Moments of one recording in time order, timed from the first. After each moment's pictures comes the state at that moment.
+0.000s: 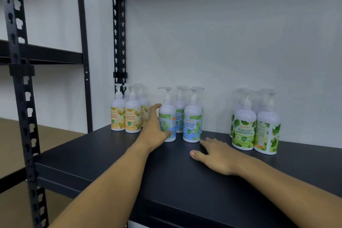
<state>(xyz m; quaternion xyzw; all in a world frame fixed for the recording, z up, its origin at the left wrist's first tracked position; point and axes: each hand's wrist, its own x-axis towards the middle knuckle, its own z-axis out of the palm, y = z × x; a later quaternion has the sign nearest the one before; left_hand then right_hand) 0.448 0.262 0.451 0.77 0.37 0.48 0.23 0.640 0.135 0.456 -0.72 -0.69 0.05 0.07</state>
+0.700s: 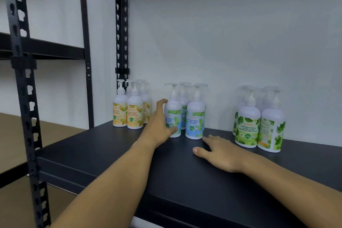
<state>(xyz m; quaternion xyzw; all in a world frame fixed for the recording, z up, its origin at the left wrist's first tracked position) 0.456 0.266 0.453 0.78 0.37 0.47 0.17 0.639 0.135 0.455 -0.72 -0.69 0.05 0.07</state>
